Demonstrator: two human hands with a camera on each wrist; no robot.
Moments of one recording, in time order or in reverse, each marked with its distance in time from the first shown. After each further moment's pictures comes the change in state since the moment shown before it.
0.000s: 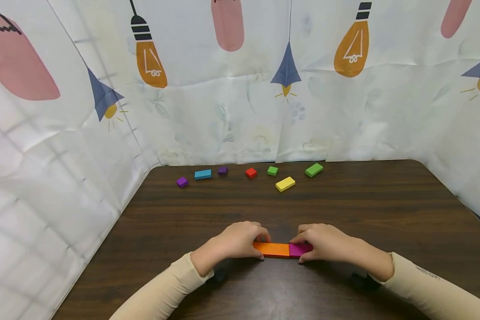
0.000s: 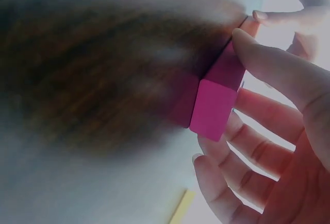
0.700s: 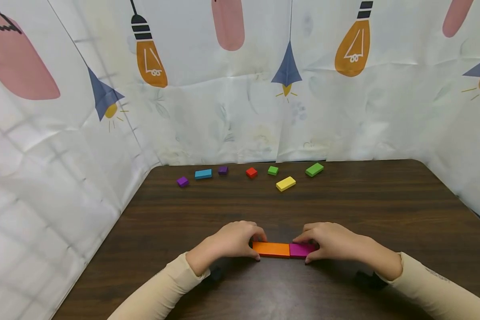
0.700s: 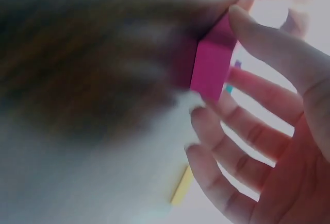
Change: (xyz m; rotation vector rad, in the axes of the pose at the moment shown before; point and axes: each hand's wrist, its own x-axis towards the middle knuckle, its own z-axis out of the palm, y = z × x) left_hand -0.007 -0.013 -0.002 -0.049 0.001 0.011; right_hand -0.011 0.009 -0.008 0.050 -0.013 -0.031
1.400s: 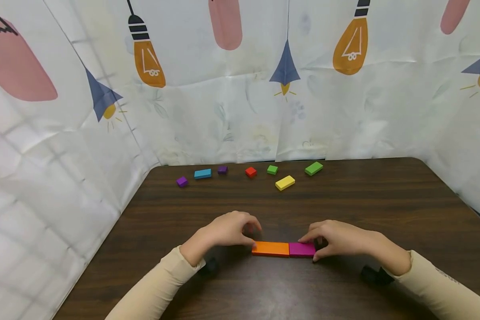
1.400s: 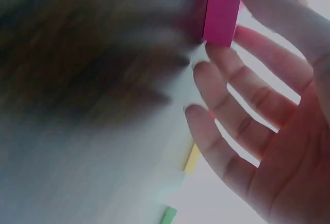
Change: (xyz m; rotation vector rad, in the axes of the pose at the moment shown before) left_hand 0.003 -0.021 -0.016 -0.094 0.027 0.030; right_hand -0.013 0.024 -0.005 0.152 -0.066 -0.054
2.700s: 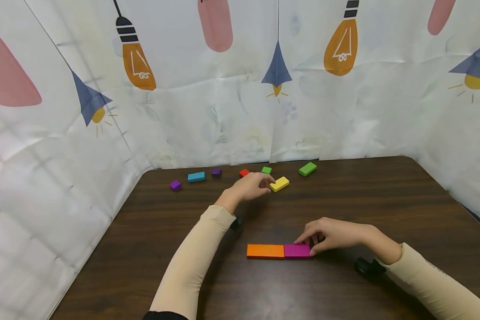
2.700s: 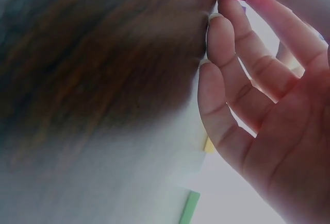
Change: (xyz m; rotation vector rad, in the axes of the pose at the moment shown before) left_hand 0.130 -0.022 -0.035 -0.017 0.124 -0.016; right_hand 0.003 0.023 -0.009 0.214 -0.083 -0.135
